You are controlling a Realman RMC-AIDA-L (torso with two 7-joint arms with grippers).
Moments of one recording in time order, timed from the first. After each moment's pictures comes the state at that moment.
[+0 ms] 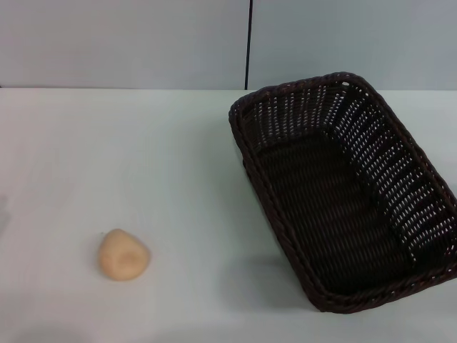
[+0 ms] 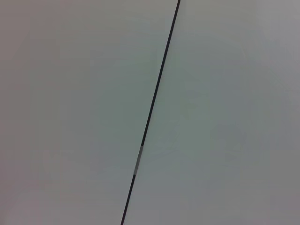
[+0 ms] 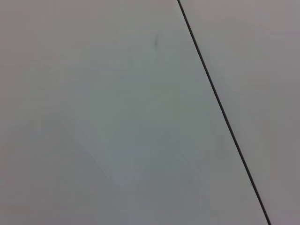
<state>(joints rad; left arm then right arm) -0.06 -2.06 -0.16 0.11 1.76 1.63 -0.64 0.16 2.07 -0.24 -0.40 -1.34 -1.64 0.99</state>
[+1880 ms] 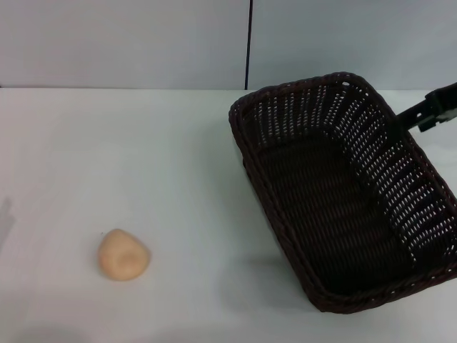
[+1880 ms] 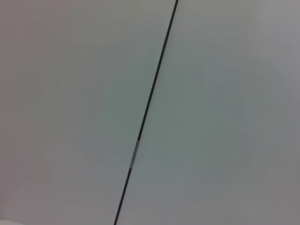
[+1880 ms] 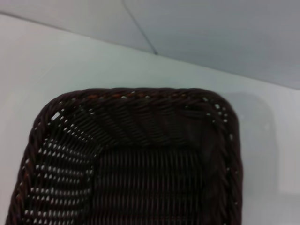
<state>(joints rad) -0.05 -2.07 -0.15 0.09 1.76 1.63 -0.64 0.87 1.90 -0.81 -0.88 -2.61 -1.68 2.51</state>
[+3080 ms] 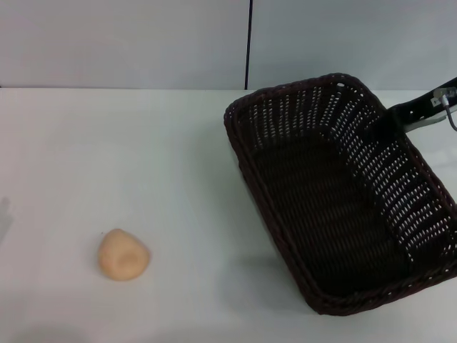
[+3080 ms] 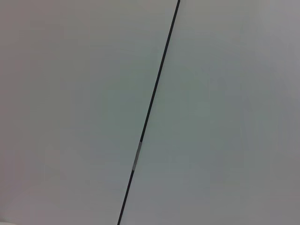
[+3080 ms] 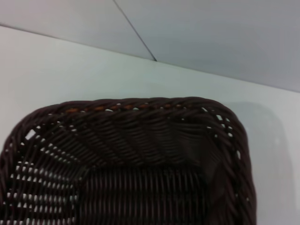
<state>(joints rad) -0.05 -2.06 -0.16 0.09 1.76 1.64 -0.64 0.89 1.95 -0.82 -0.73 -2.61 -1.46 2.47</state>
